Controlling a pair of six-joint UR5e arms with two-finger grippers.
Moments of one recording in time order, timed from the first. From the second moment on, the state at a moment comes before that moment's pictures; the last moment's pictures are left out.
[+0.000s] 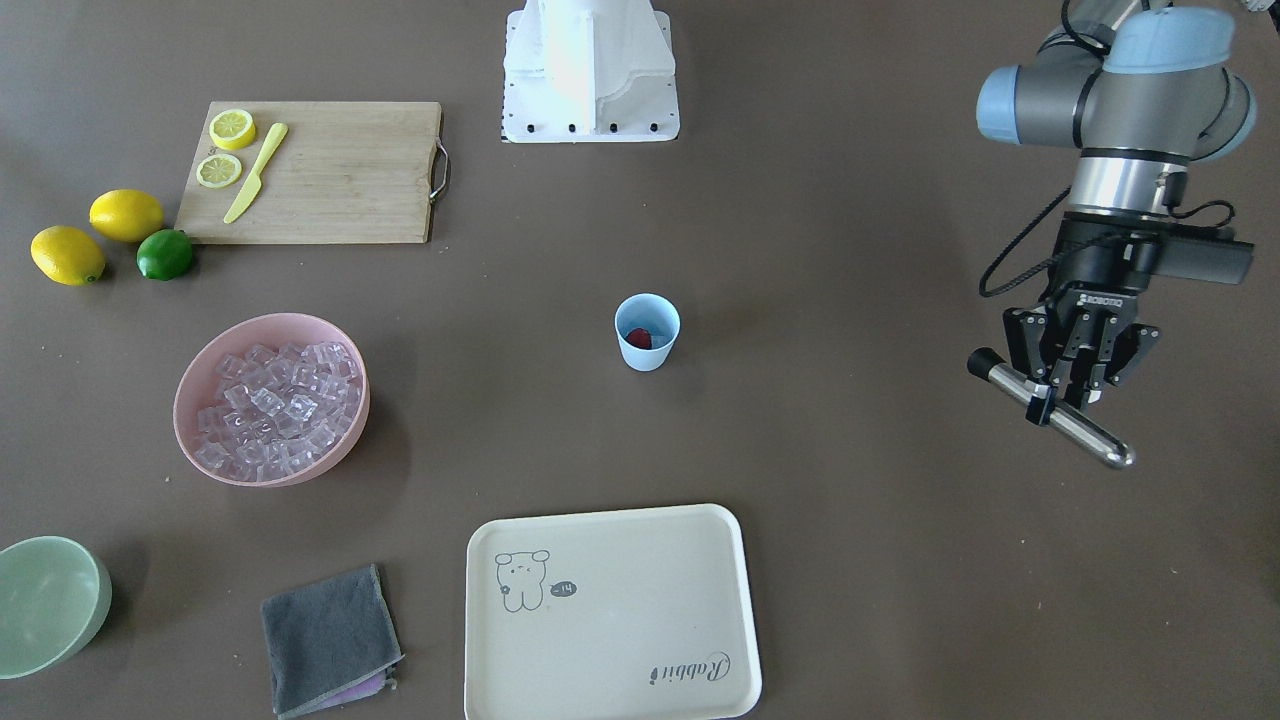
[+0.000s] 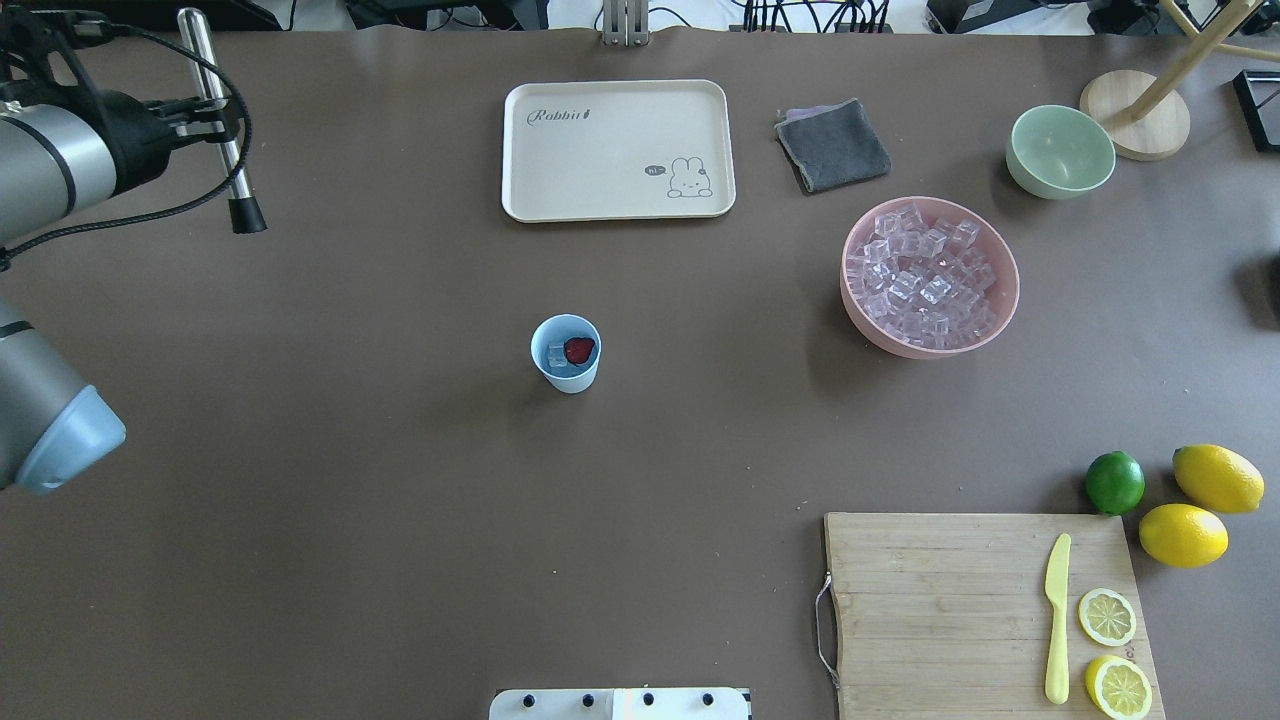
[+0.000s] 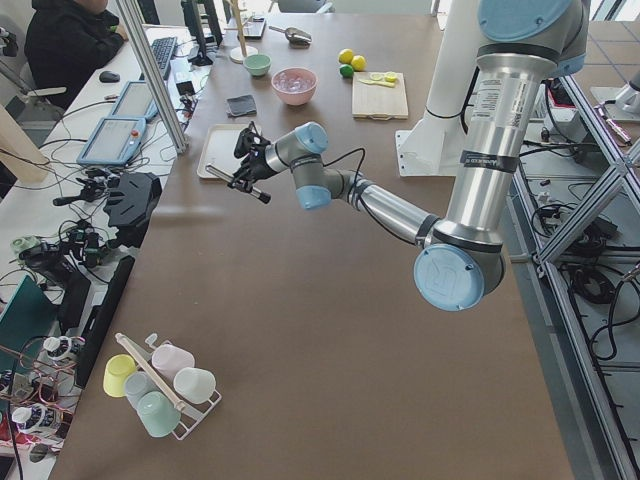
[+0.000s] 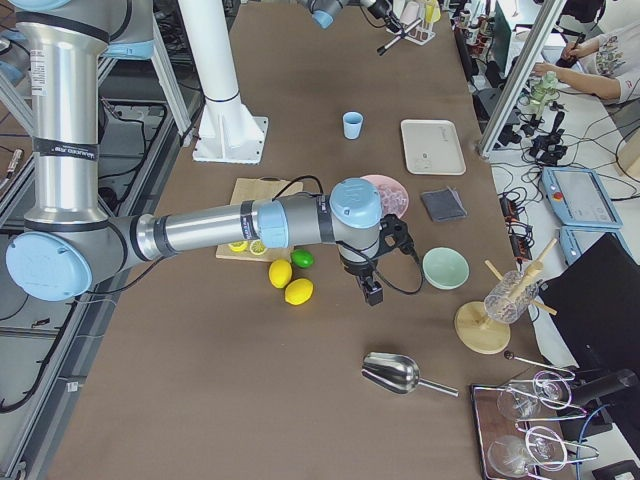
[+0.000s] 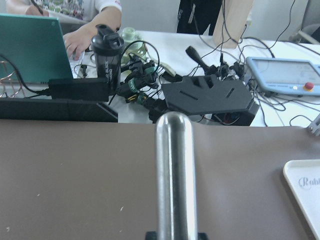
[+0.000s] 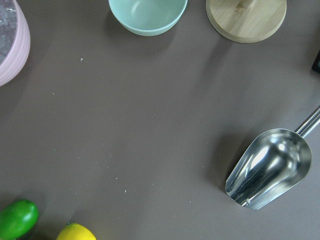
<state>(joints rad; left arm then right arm) -0.85 -1.79 -1.78 -2.40 -1.42 -1.01 1.59 -1.64 1.84 -1.62 2.38 -0.36</state>
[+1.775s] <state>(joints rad) -0.66 -2.10 -1.73 -2.41 -1.13 -0.90 1.68 -1.65 1.74 -1.62 2.34 -0.24</state>
